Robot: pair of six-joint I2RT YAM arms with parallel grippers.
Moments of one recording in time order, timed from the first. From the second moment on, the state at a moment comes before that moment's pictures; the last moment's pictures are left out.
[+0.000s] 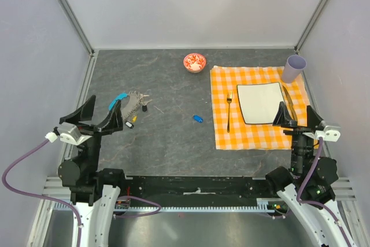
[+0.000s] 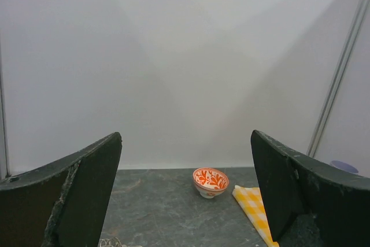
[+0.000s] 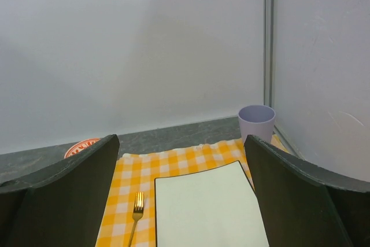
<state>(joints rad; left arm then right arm) -0.06 0.09 0.53 0.15 0.11 -0.26 0.50 0.01 0.48 -0.01 0.57 -0.07</state>
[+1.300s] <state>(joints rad) 0.15 1.41 0.91 -0.35 0.19 -0.41 0.56 0.01 0.48 -0.03 0.53 -0.05</state>
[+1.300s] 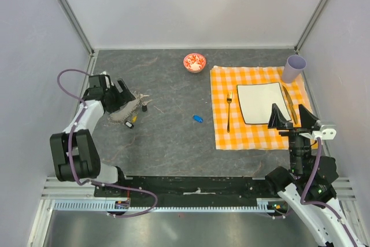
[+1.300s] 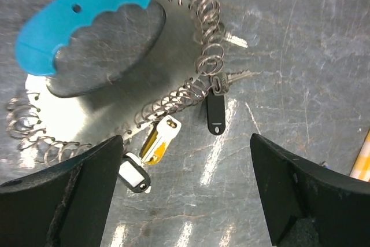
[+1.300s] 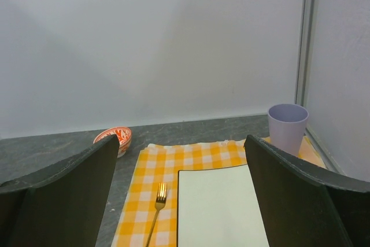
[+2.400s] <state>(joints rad) 0.05 1.62 0.90 -0.41 0.35 -0.43 0.63 0.01 0.48 -0.04 0.53 -0.08</state>
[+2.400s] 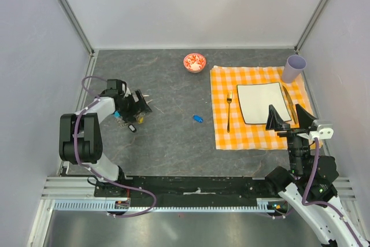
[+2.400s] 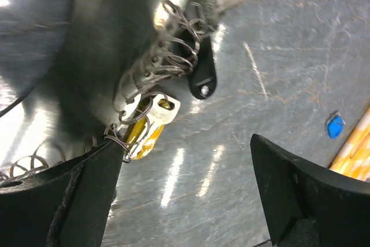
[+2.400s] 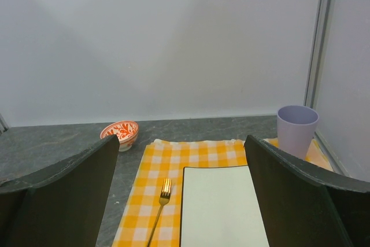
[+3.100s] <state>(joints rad) -0.36 1.56 0.86 -0.37 0.21 -0.60 0.65 0.01 0.48 -0.04 0.54 -0.10</state>
